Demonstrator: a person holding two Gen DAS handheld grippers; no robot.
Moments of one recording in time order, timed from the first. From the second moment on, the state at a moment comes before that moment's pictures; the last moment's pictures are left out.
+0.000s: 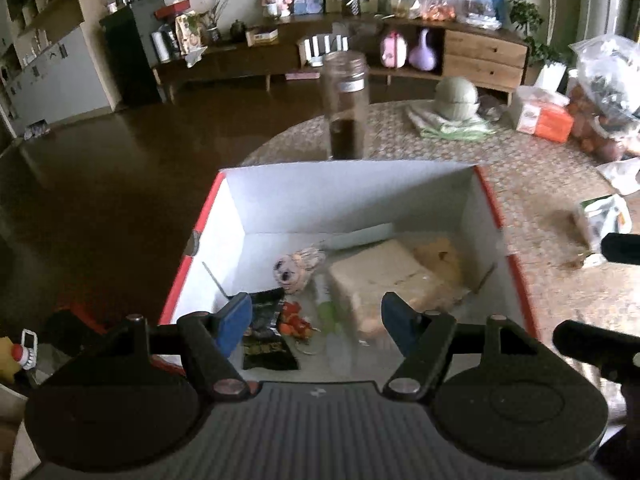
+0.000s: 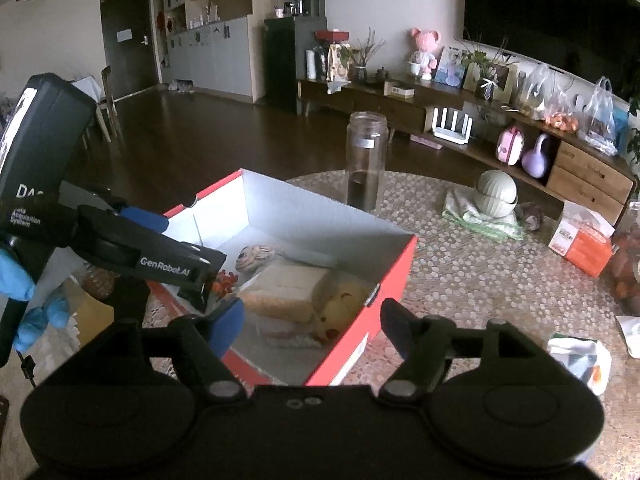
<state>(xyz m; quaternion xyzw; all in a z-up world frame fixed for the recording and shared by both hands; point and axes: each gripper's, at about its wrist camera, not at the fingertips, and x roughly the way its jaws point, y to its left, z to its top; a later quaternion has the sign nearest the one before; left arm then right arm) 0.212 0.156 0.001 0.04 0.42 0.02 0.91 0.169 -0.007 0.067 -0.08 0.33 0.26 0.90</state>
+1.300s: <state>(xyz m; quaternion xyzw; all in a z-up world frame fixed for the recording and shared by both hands) 0.179 -0.055 -0.019 0.04 0.39 -0.12 0.91 0.140 -0.232 0.046 0.00 0.36 0.16 0.92</state>
